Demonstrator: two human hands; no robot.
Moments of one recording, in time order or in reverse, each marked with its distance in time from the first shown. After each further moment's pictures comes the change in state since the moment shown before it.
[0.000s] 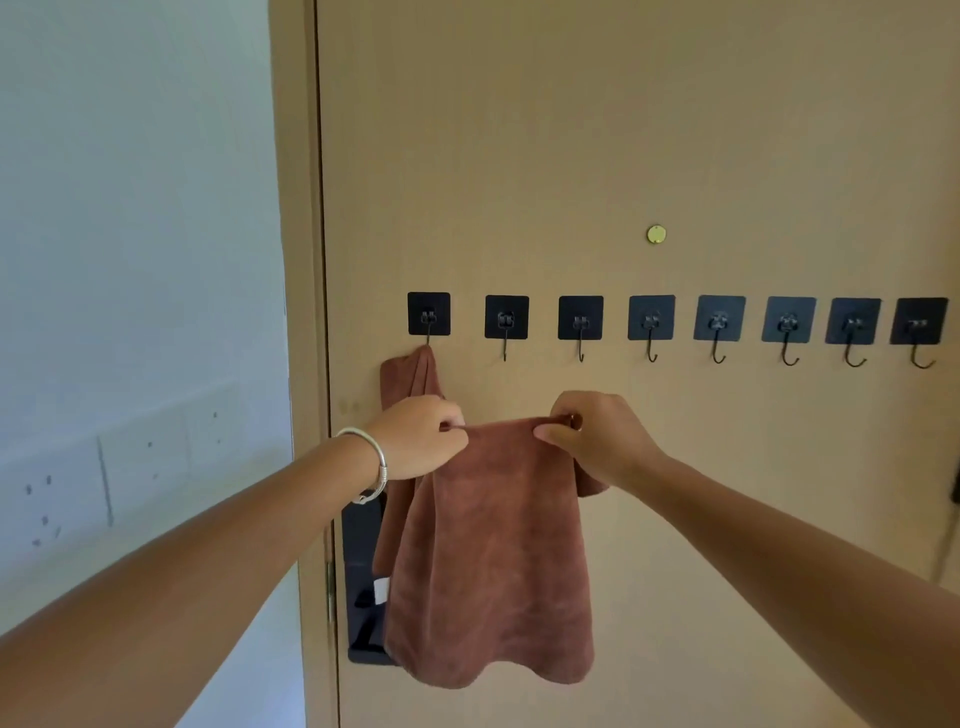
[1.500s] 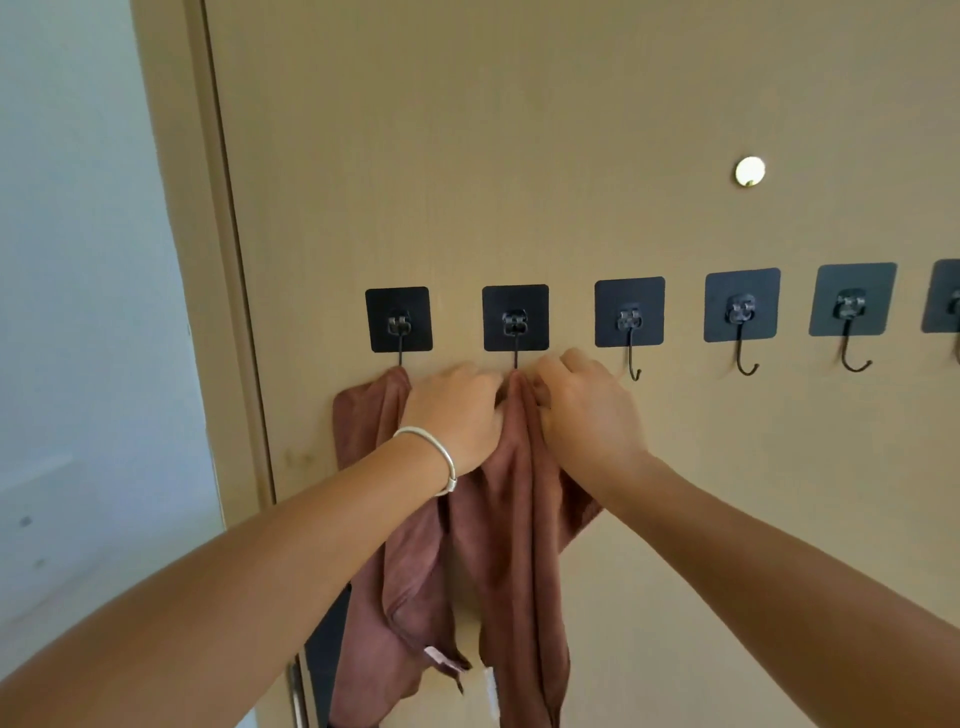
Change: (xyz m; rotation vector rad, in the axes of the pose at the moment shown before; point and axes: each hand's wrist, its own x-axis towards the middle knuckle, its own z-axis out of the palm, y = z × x) left_hand 0.180 -0.047 0.058 0.366 0.380 0.084; right_hand 0.146 0.046 0.082 -0.298 0.353 -0.208
